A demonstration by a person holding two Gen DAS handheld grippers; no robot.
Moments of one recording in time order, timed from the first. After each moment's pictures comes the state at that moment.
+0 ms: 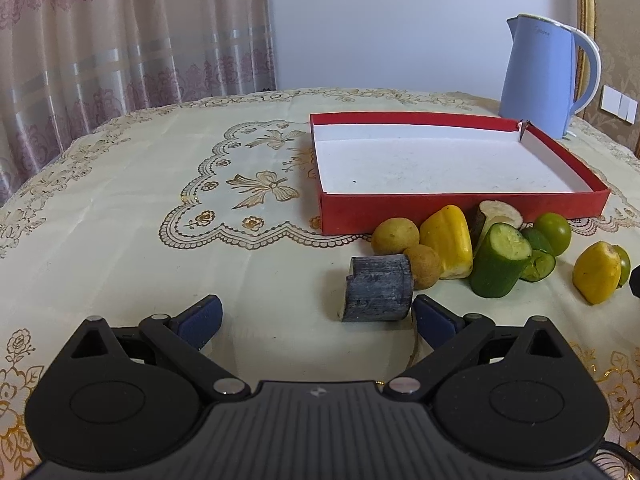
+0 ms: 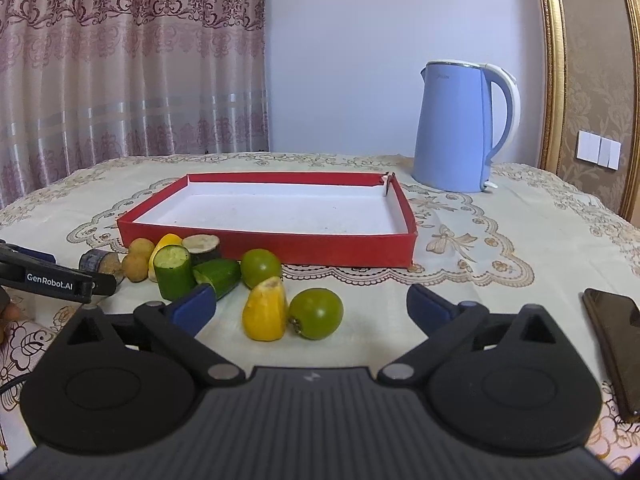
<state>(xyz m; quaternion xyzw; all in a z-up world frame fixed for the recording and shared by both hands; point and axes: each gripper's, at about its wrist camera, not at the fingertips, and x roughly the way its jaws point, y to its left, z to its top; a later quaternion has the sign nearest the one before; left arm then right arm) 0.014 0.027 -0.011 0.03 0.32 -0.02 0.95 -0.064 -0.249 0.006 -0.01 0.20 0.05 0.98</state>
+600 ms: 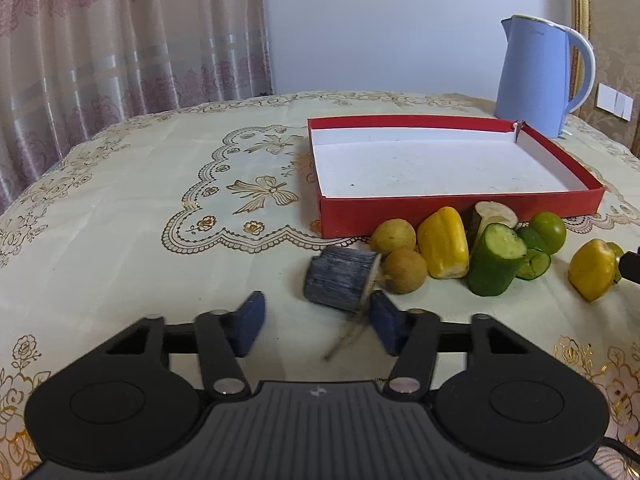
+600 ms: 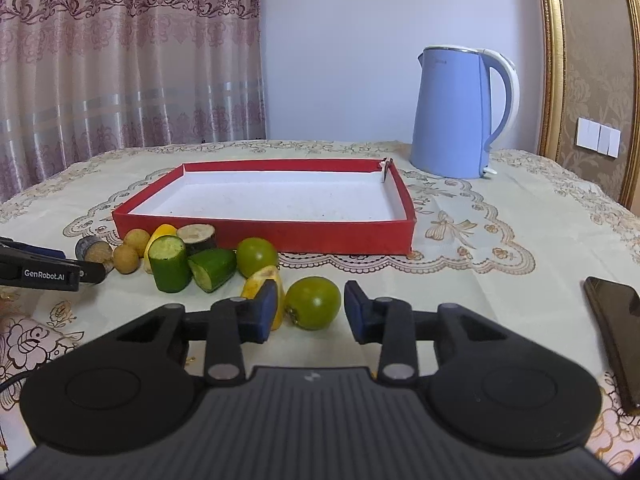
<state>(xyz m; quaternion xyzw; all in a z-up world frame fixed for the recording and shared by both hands) 0.009 0.029 -0.007 0.03 0.32 -0.03 0.95 -0.060 -0.250 0.003 -0.01 0.22 0.05 0.97</state>
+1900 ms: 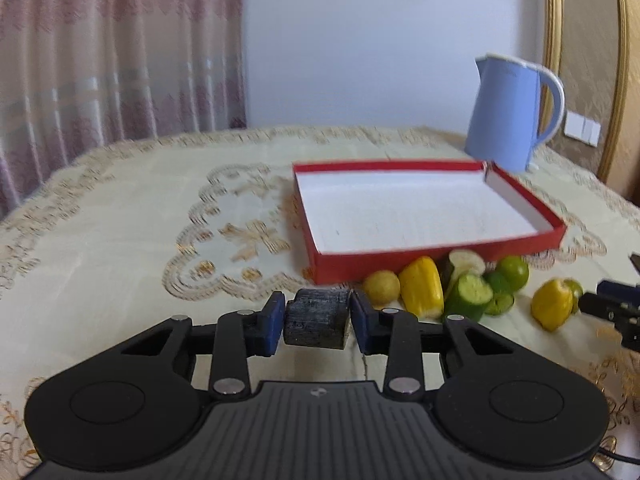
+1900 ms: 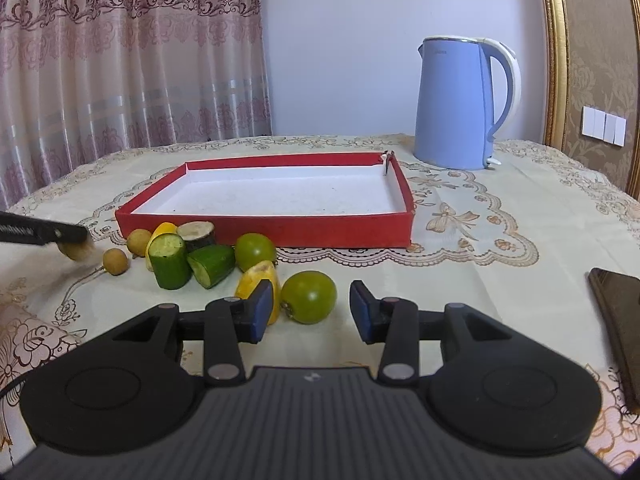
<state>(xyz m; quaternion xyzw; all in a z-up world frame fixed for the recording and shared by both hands) 0.002 0.049 0.029 0.01 0.28 -0.07 0.96 -0.058 -0.262 0.003 0.01 0.23 0.07 0.97</state>
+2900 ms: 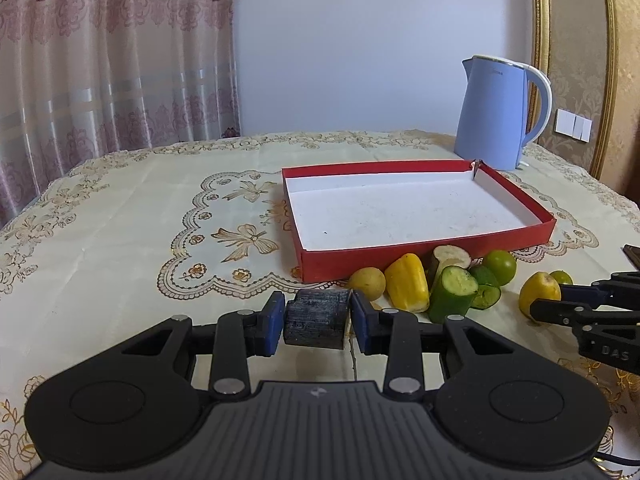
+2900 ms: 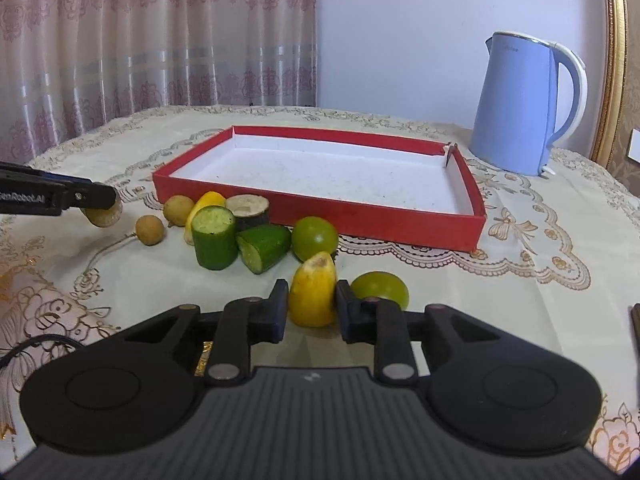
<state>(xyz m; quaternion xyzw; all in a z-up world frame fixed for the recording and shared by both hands) -0.008 0.041 0.025 0.03 0.28 -0.09 0.96 -0.040 -0.225 -0.001 -0.04 0.26 0.13 0.96</state>
